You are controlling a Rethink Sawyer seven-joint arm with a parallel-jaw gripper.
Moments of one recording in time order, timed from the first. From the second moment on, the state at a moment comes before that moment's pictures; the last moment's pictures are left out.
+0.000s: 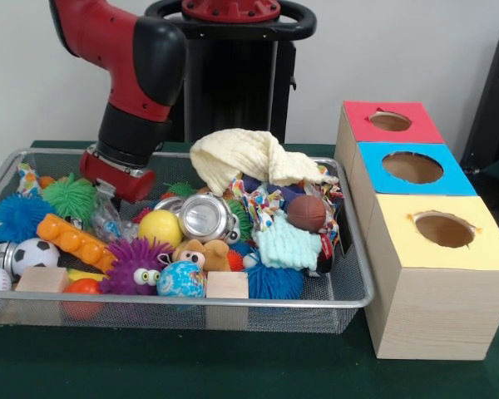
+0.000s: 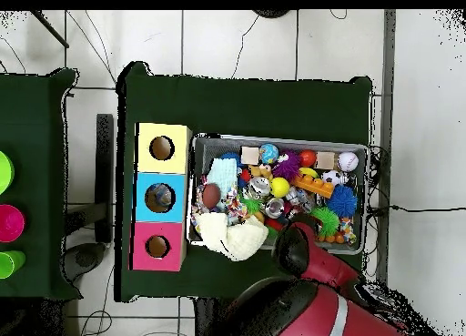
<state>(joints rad) -0.47 -0.32 -0.18 1.87 0.03 -0.39 1.72</state>
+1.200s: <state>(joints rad) -0.47 -0.42 -0.19 1.83 0.03 0.12 1.72</state>
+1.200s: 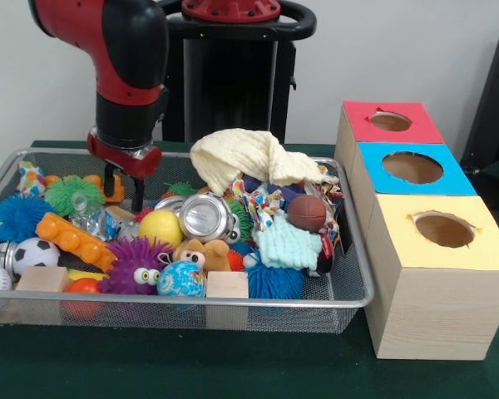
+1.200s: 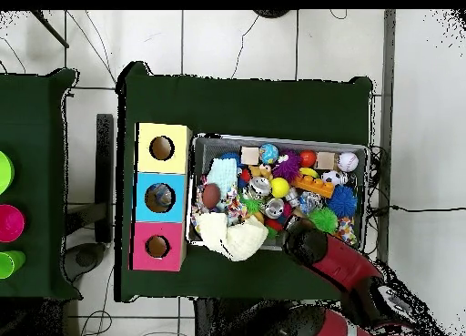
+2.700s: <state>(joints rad) -0.75 -0.51 0.05 1.86 -0.09 -0.26 1.72</state>
